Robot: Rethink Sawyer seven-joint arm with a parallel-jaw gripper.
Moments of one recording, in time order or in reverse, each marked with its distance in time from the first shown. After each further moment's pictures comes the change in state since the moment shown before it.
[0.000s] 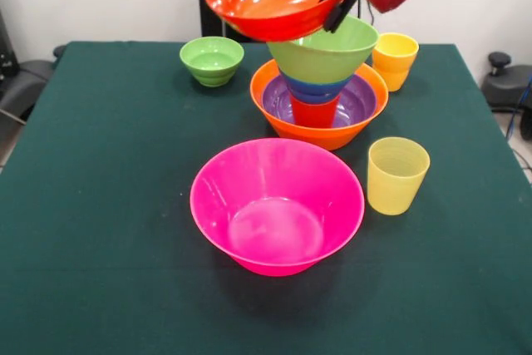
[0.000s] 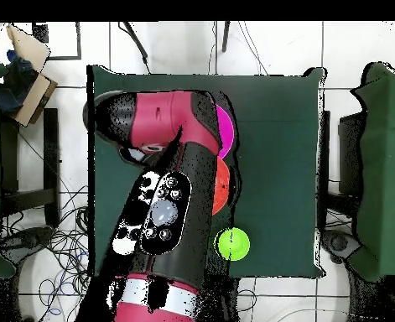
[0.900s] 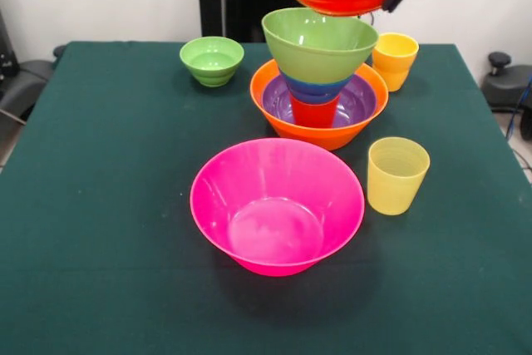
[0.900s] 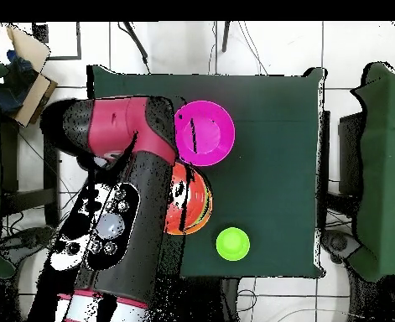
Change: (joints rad) arm 0.129 0.031 -0.094 -0.009 0.110 0.049 0.176
